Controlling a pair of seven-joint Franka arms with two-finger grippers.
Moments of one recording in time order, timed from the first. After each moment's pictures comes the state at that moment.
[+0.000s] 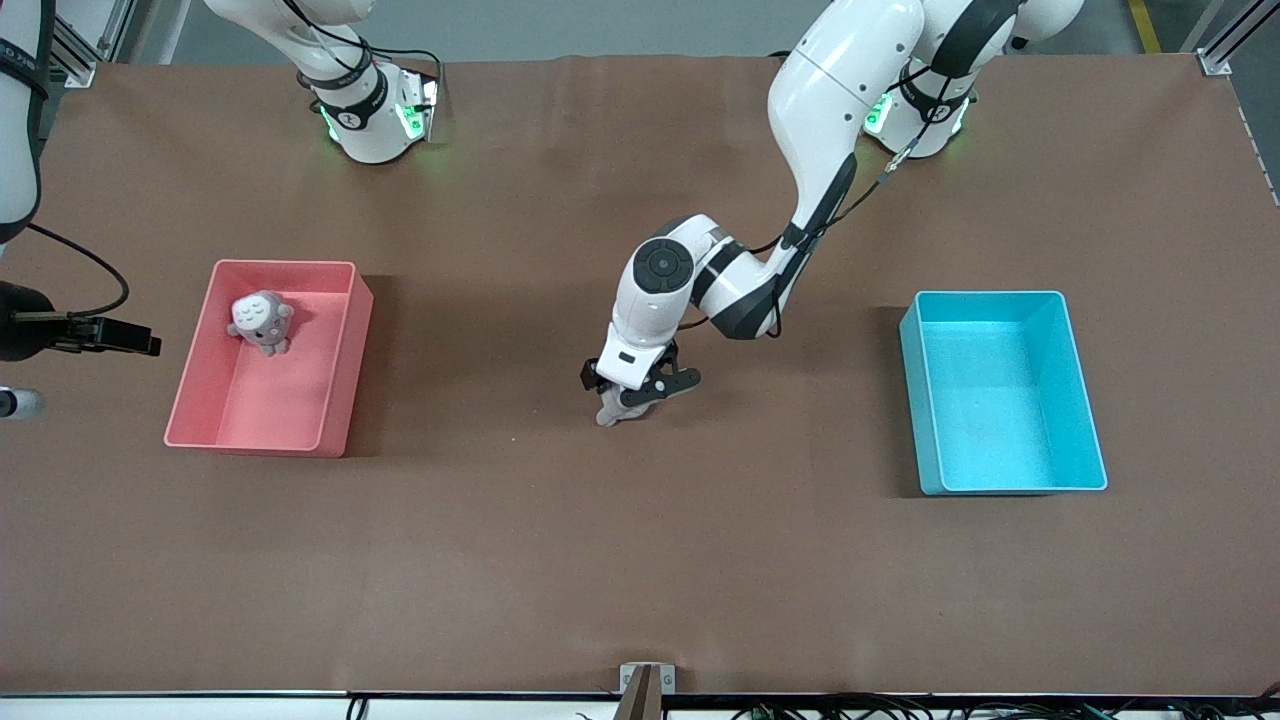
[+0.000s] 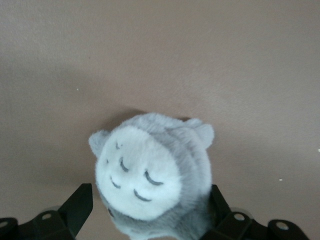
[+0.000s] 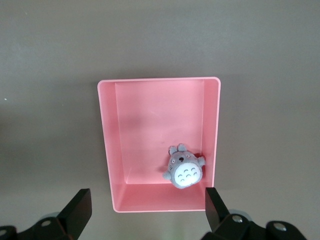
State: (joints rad) left arm -0.74 0.85 -0.09 -1.44 -0.02 2.47 -1.16; right arm -0.03 0.28 -0.12 -1.43 0.02 1.52 -0.09
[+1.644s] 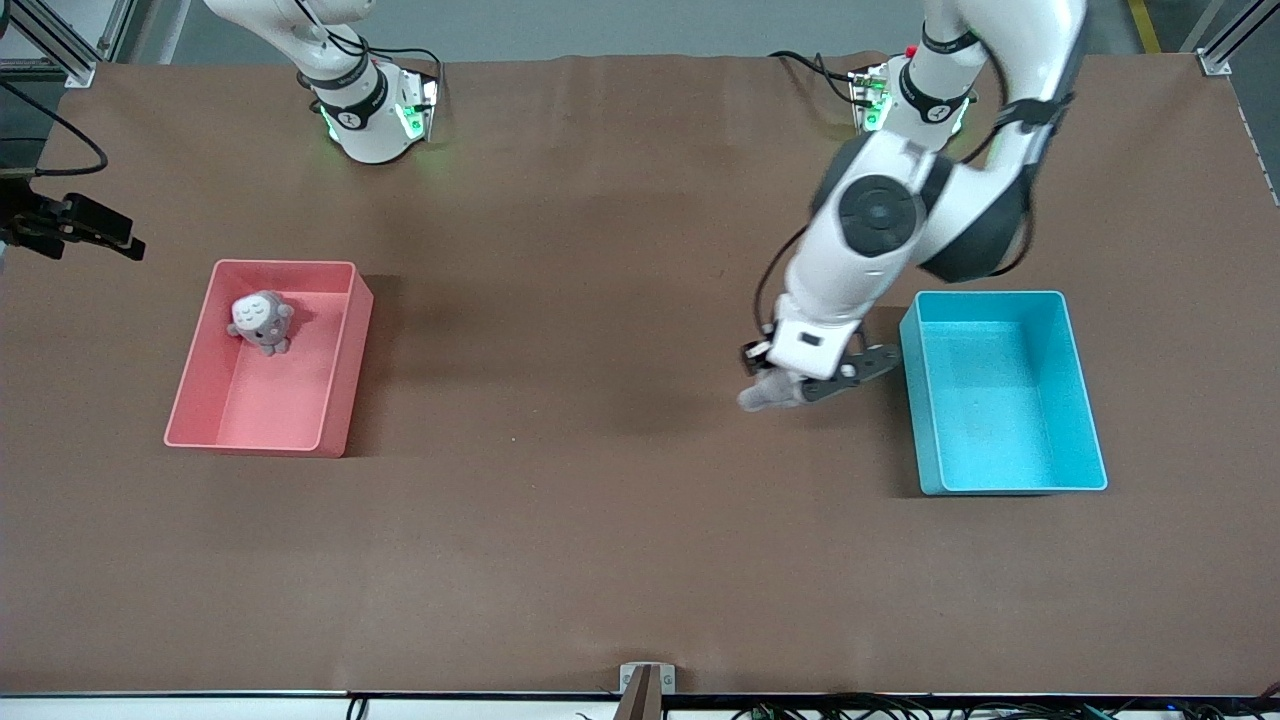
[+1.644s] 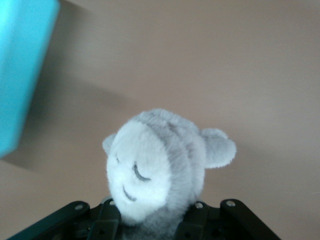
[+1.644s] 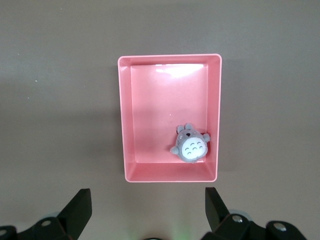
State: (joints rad) left arm -0.41 0.27 -0.07 -1.76 -0.03 2.01 -0.82; right arm -0.01 -0.08 -0.11 -1.71 0.02 1.55 -0.08
